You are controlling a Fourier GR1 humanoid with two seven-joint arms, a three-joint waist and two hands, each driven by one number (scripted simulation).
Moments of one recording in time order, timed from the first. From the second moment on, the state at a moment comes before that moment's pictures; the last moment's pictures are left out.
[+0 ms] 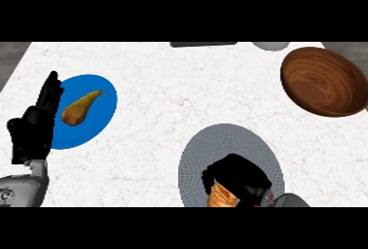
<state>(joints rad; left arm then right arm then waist) -0.16 0.32 0.01 -1.59 -0.08 0.21 0.16 -0.18 -0.29 0.64 -1.60 0.72 0.39 0.05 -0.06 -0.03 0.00</state>
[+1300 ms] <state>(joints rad) -0.20 0.28 -0.01 -1.61 -0.11 0.18 0.16 0.05 -0.45 -0.15 -2.04 0.17 0.24 0.09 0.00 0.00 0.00</state>
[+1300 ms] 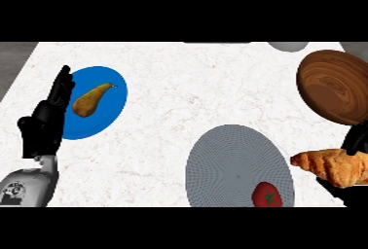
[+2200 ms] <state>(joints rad) -0.24 0.25 -0.02 -1.58 -0.13 0.16 0.16 -0.48 -0.59 -0.30 -1.00 0.45 -0.07 -0.42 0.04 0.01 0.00</state>
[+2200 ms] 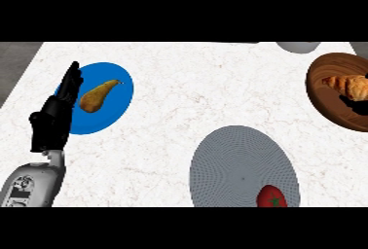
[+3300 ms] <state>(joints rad) -0.27 0.23 -0.03 -1.59 -0.14 0.15 0.17 -0.82 -0.67 -0.45 -0.26 0.40 0.08 -0.73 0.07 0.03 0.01</state>
